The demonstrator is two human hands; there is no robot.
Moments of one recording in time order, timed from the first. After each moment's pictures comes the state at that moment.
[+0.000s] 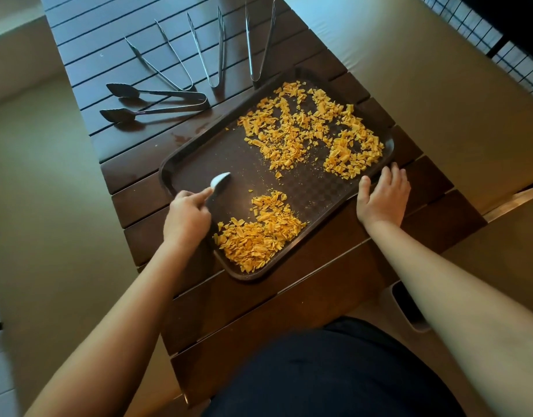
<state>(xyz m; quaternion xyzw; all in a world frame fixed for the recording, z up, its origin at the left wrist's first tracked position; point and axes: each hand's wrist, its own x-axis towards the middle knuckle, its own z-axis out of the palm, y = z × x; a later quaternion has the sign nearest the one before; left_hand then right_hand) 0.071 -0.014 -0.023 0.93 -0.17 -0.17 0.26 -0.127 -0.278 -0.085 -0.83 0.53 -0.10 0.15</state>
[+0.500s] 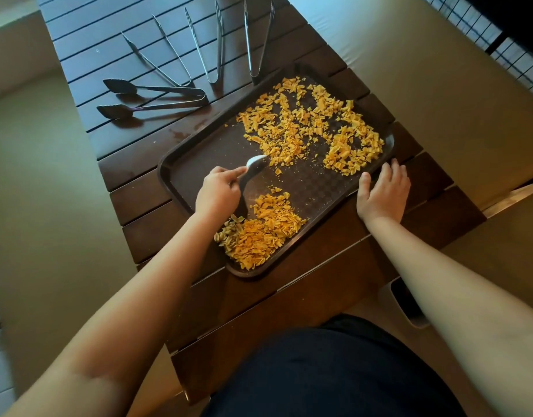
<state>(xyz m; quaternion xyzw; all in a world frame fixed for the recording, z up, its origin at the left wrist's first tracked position) 0.069 -0.072 -0.027 0.90 -0.24 -0.20 0.30 -0.128 -0.277 -0.084 -0.83 0.53 -0.09 0.15</state>
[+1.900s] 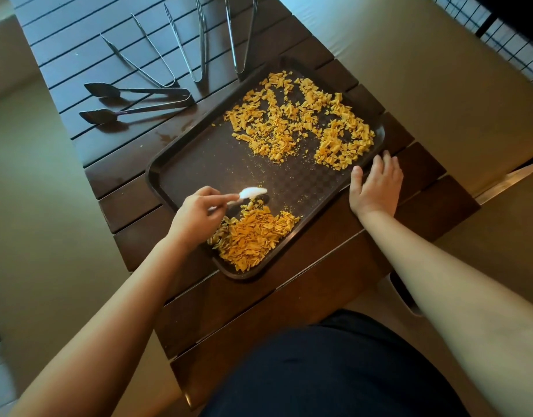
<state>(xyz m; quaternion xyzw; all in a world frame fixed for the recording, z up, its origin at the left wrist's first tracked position) 0.070 -0.027 -0.033 0.86 -0.38 -0.22 0.26 -0.127 -0.278 -0.086 -0.83 0.53 -0.10 0.15</state>
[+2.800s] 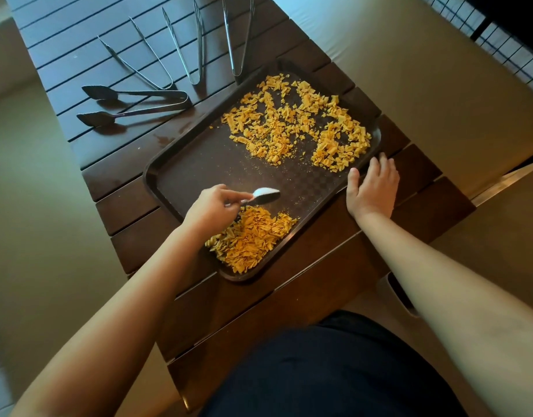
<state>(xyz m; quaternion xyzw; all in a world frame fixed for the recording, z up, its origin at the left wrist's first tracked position) 0.060 -0.064 -0.021 0.87 -0.34 -0.29 0.21 -0.127 -0.277 -0.085 -0.83 0.53 -0.10 0.16</state>
